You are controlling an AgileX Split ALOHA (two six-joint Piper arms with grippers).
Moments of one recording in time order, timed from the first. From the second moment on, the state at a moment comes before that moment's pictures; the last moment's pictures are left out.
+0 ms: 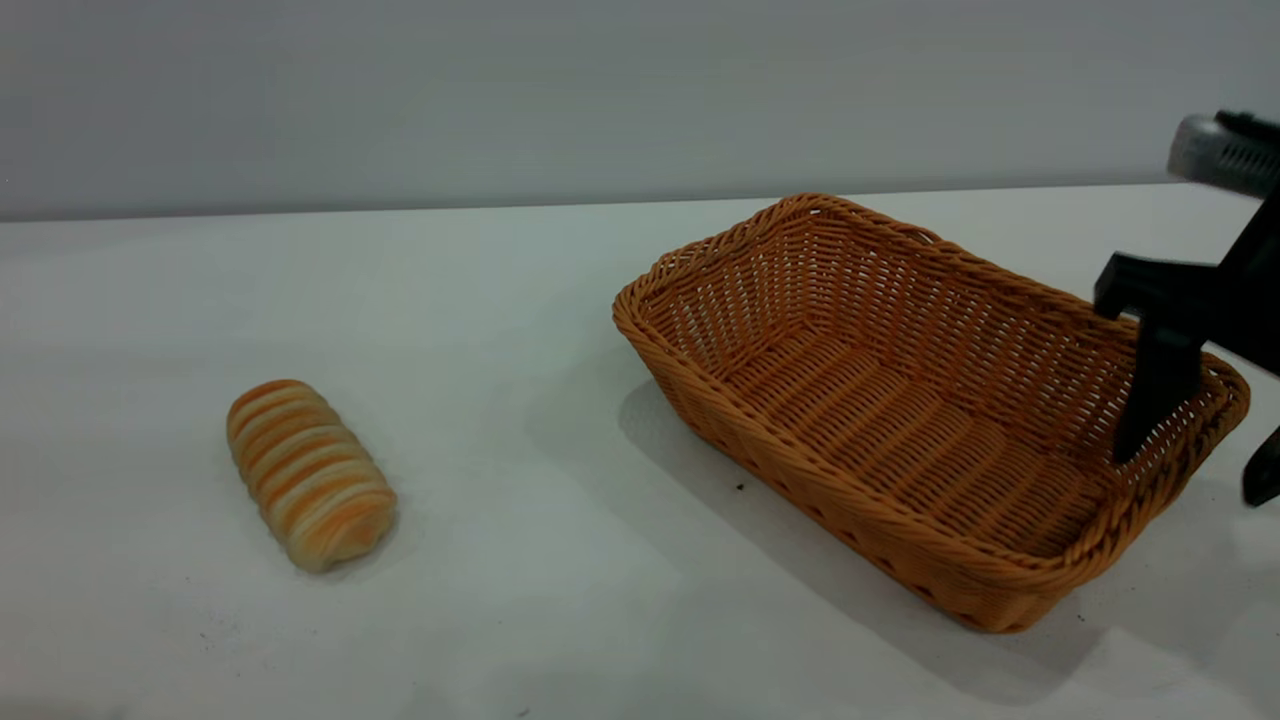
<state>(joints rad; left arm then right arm) -0.17 0.86 -0.52 0.00 0.48 -0.12 0.15 1.82 -0.81 0.26 0.43 0.35</state>
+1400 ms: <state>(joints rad) -0.17 0.86 -0.52 0.00 0.48 -0.12 0.15 2.03 -1.15 0.75 0.64 -0.24</state>
